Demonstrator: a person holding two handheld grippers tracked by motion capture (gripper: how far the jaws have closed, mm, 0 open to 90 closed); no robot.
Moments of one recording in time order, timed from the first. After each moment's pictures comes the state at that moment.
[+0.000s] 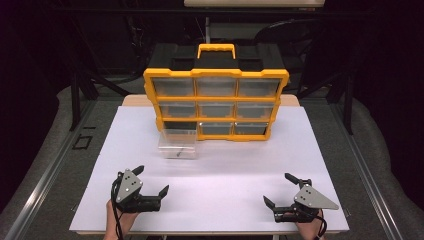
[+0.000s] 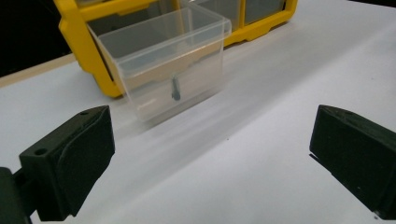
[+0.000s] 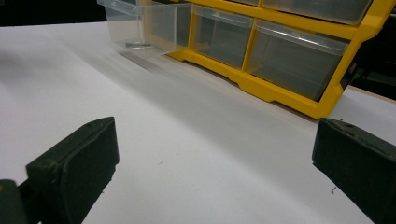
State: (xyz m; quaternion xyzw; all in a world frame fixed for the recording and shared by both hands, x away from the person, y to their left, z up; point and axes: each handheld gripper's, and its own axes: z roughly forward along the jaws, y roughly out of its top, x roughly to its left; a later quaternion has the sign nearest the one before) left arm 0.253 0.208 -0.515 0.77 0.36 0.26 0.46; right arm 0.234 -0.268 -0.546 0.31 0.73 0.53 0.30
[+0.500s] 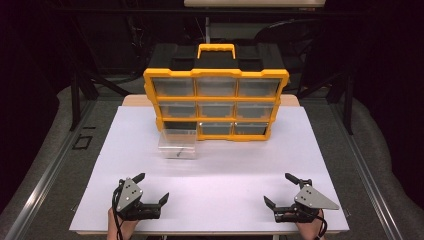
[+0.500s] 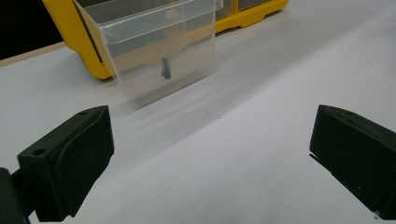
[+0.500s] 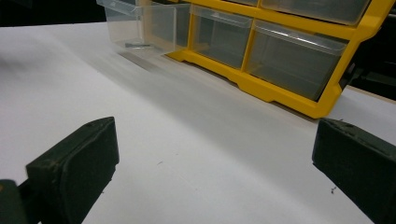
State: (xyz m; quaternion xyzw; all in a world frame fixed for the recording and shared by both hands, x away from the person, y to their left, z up) left arm 0.243 0.210 -0.539 0.77 0.35 0.26 0.47; right arm 0.234 -0.268 -0.546 0.31 0.73 0.53 0.30
